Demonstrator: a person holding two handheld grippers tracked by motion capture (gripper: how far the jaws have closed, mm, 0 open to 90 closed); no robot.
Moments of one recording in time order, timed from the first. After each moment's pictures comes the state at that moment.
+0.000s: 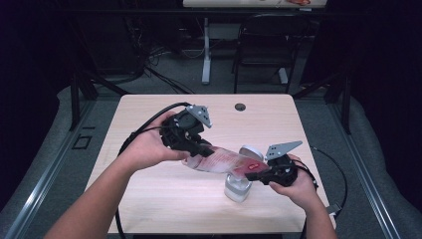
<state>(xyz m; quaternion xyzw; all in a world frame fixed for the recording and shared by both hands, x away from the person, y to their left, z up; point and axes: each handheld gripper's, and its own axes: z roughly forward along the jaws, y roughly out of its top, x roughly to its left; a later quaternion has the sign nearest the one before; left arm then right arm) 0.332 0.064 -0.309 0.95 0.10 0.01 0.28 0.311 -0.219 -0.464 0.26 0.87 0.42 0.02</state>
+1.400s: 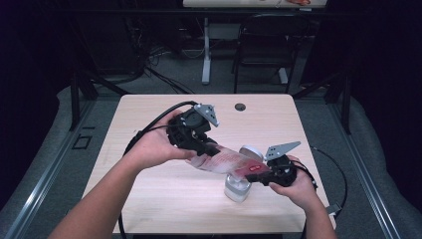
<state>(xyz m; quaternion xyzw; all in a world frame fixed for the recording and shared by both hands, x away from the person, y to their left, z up) 0.334 0.051 -0.308 0.95 0.10 0.01 0.28 0.315 -0.221 -0.473 0.27 0.87 0.41 0.00</state>
